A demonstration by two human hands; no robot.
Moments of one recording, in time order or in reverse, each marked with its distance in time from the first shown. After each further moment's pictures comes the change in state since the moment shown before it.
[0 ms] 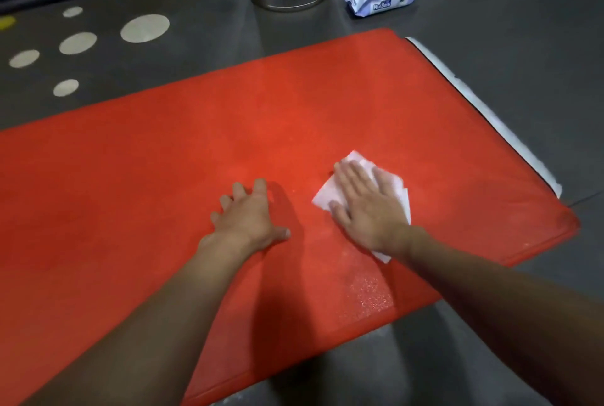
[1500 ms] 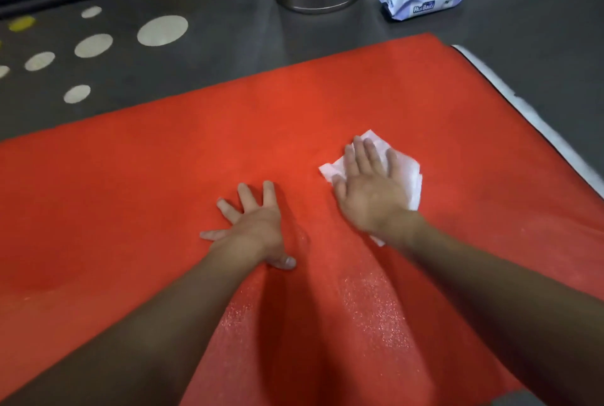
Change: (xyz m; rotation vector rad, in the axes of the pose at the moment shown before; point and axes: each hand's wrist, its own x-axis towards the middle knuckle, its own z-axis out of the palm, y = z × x) left_hand 0.067 0.003 -0.023 0.044 -0.145 -0.142; right_hand 0.119 -0.015 -0.008 -0.033 -0.046 0.098
